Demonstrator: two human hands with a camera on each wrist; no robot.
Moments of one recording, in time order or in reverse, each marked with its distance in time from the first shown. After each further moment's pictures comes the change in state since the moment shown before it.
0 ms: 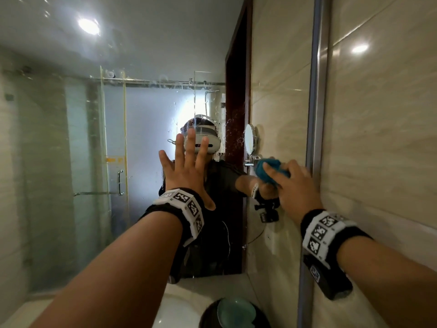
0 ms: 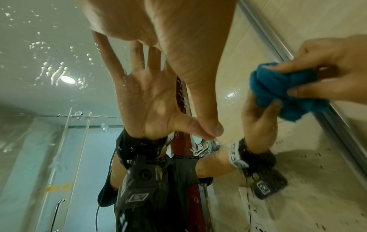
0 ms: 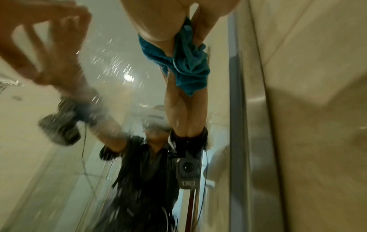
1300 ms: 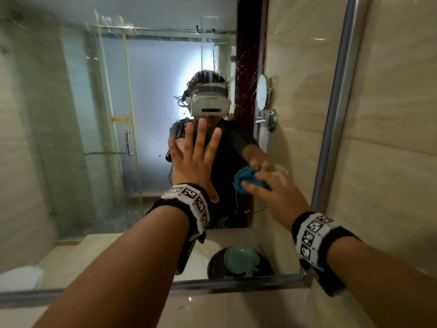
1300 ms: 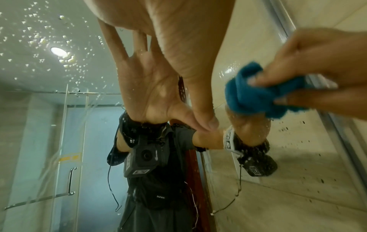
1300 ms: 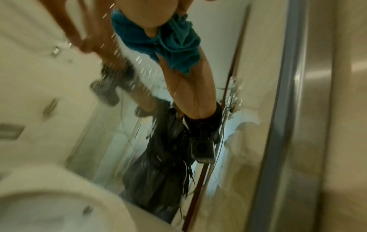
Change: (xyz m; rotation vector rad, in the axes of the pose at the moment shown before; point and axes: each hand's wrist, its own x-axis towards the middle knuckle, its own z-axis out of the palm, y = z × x) left_hand -0.064 0.005 0.070 0.087 -0.015 0.036; right_hand -0.100 -0.012 0.057 -0.166 -0.363 -0.411
